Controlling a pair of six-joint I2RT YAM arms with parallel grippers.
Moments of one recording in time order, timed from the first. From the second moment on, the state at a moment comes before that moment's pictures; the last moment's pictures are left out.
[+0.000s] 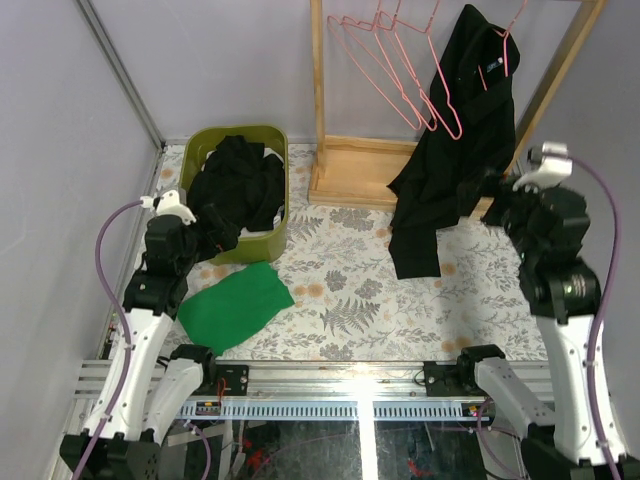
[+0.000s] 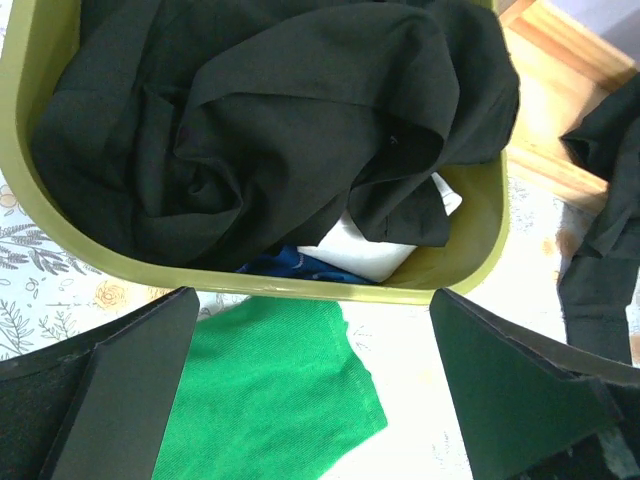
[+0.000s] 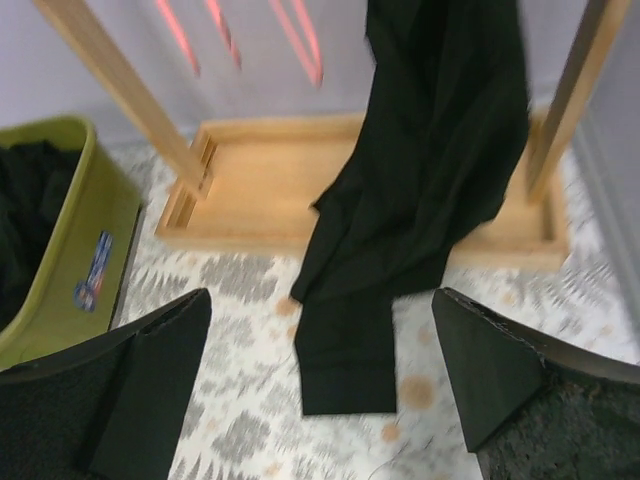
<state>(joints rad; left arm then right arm) -0.09 0.78 0.80 -0.49 0.01 -0.44 0.11 0.75 1.14 -0.61 -0.01 0.24</state>
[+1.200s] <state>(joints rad) -0.09 0.62 0.72 -0.47 0.11 -0.47 -0.22 1.55 1.71 -0.39 -0.23 0.32</state>
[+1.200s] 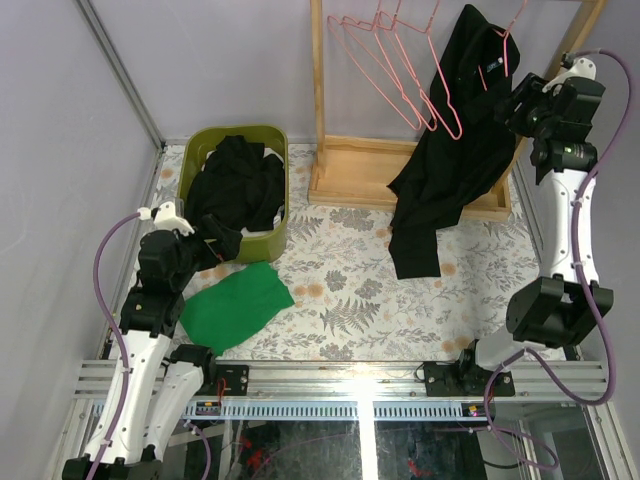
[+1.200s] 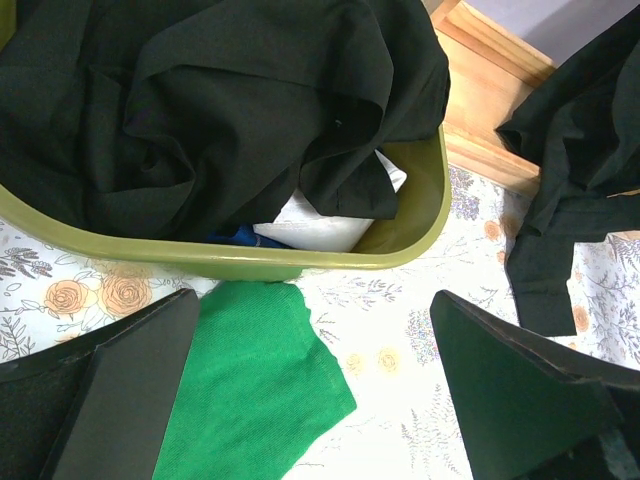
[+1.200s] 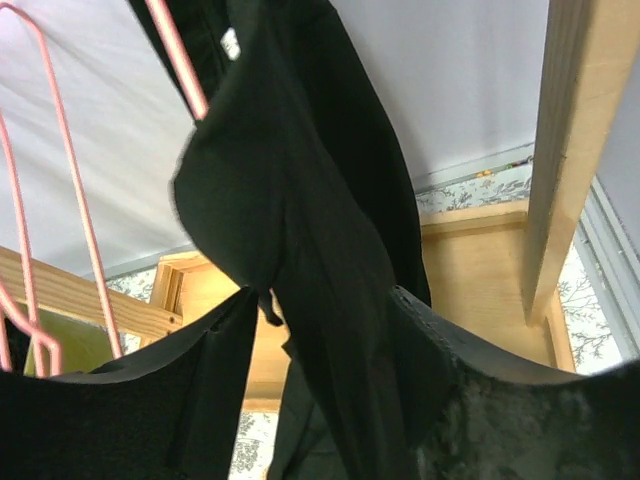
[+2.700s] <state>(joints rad) -0.09 0.61 0.72 -0.47 0.13 -0.47 -0.21 1.52 1.69 -0.32 -0.23 0.24</state>
